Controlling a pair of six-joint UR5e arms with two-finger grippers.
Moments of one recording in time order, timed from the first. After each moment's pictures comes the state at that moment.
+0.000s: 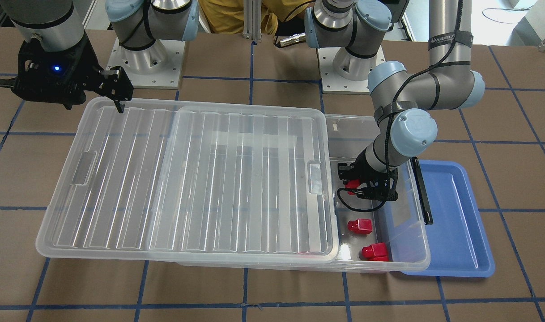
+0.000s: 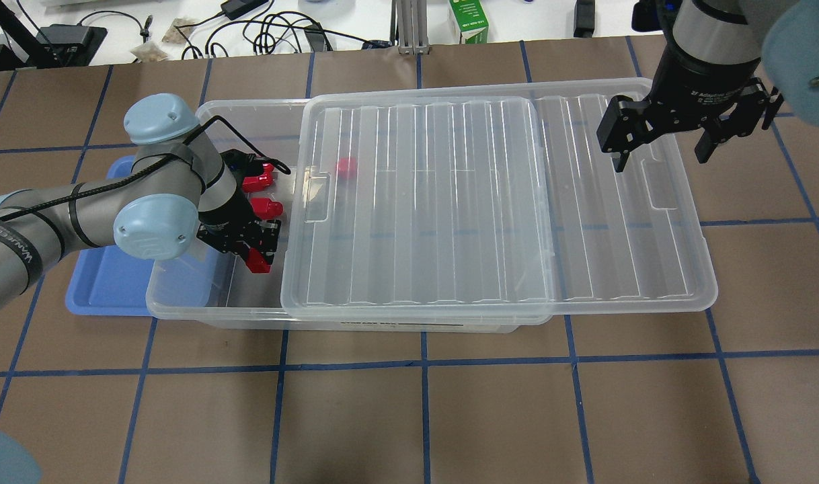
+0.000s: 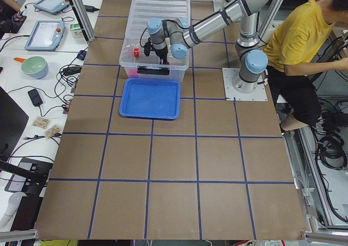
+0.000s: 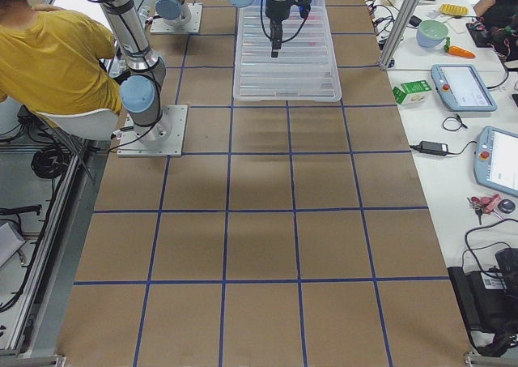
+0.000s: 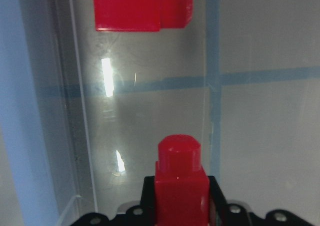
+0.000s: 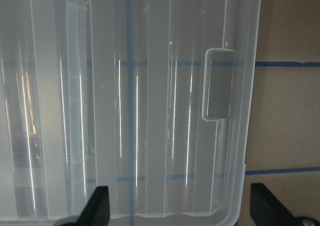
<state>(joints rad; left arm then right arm) -1.47 -1.85 -1.95 -1.08 1.53 0.16 1.54 -1.59 1.58 -1.52 -1.68 -0.04</state>
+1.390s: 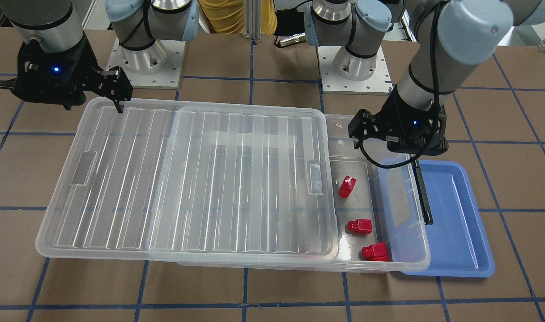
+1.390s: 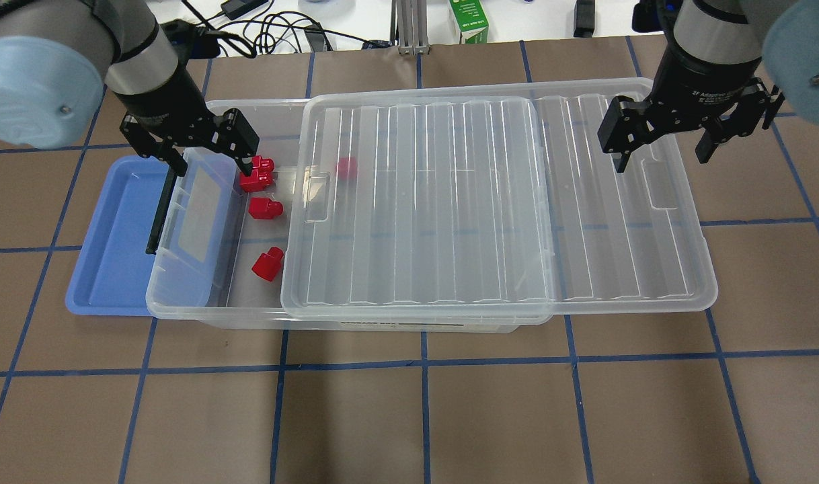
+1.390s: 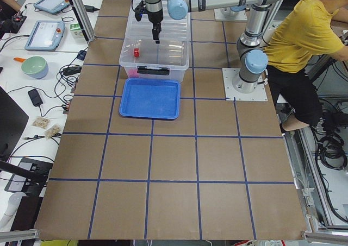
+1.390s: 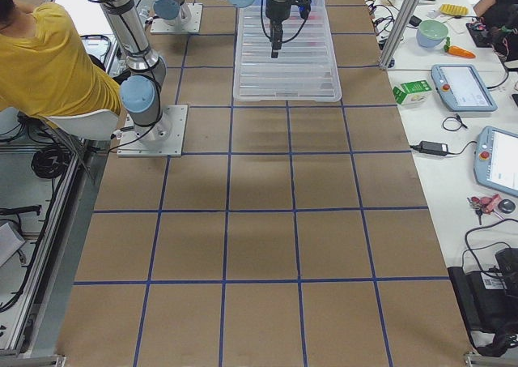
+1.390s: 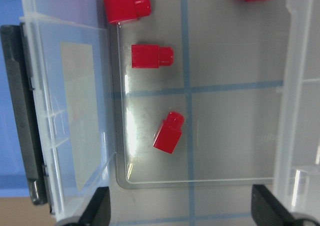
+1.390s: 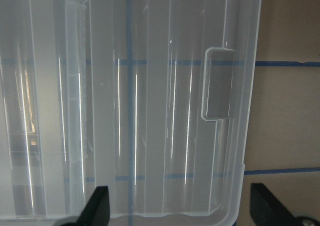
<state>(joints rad) -1.53 -1.67 -1.54 -1.54 1.56 0.11 1.53 -1.58 1.58 -1.52 -1.68 -0.06</state>
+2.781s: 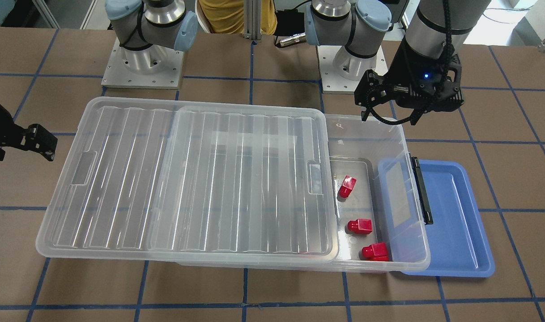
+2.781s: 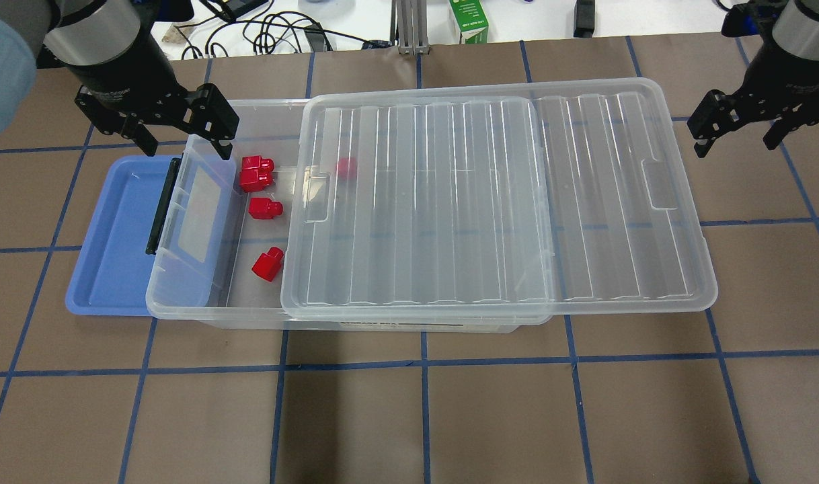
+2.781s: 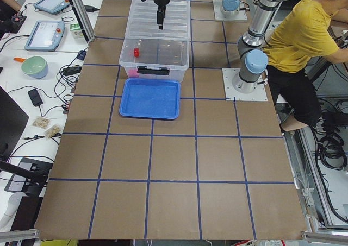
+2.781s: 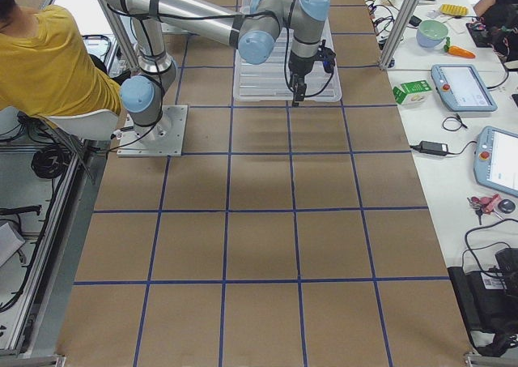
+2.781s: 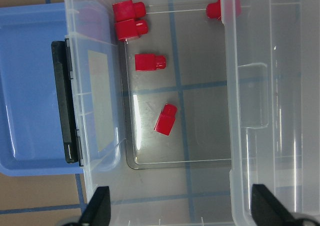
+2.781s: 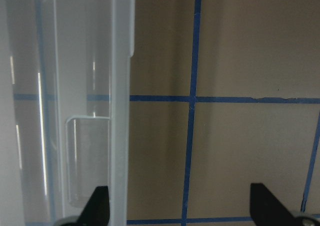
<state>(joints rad) -1.54 -1.59 -1.51 -1.59 1.59 0.13 1.25 -1.42 1.61 -1.73 -1.65 -0.37</state>
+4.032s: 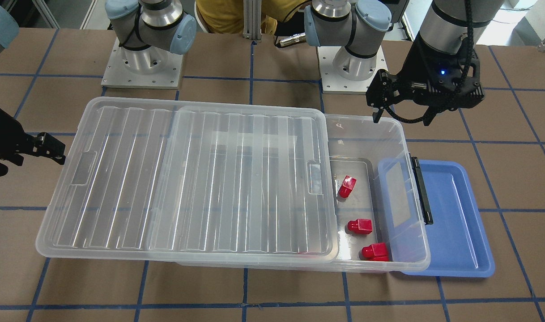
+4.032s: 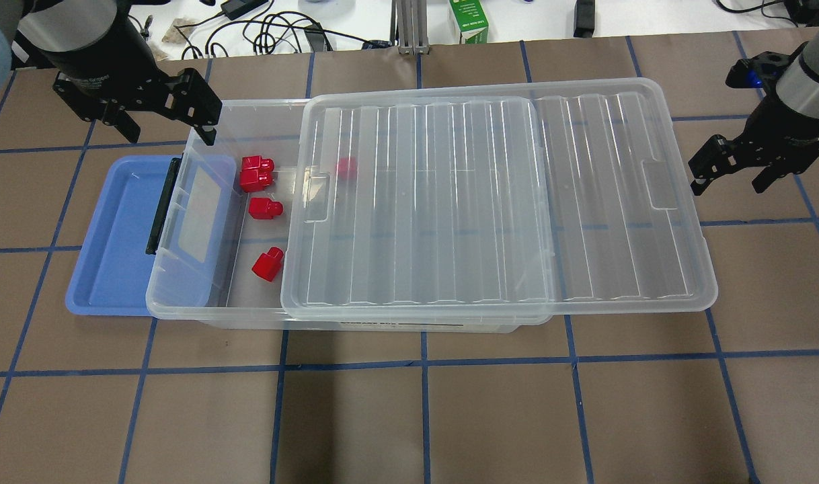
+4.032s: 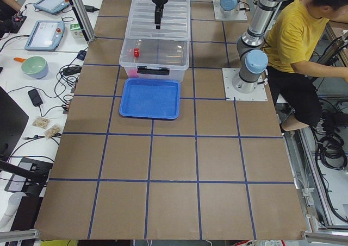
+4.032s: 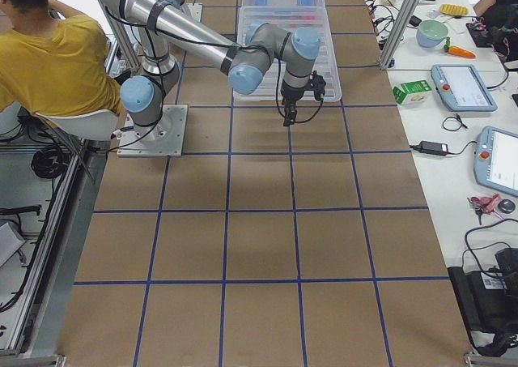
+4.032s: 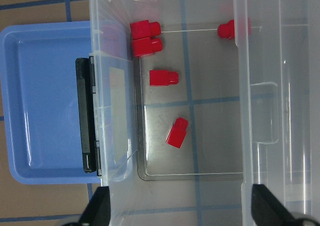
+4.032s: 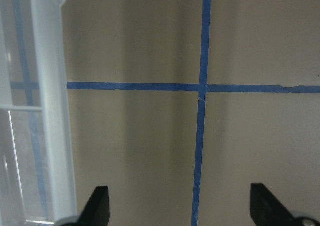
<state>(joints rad) -1.52 -1.59 -1.50 -1.57 1.60 0.13 1.17 -1.43 1.75 -1.80 -1.57 -0.42</state>
